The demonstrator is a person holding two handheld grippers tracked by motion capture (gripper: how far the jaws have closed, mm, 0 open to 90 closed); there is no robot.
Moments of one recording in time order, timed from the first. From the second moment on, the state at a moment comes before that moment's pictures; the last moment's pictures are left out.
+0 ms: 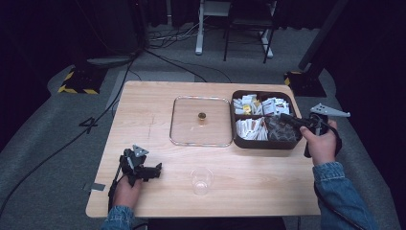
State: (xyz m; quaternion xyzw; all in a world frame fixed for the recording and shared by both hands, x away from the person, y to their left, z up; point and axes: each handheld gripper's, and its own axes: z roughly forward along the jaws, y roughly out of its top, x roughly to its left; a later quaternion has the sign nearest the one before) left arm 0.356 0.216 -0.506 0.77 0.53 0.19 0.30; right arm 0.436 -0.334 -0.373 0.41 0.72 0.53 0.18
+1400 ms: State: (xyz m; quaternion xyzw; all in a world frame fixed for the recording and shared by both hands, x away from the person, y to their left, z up) left arm 0.356 0.215 -0.505 0.77 0.53 0.19 0.30; right arm 0.353 -0.211 -0.334 0.24 0.78 0.57 0.08
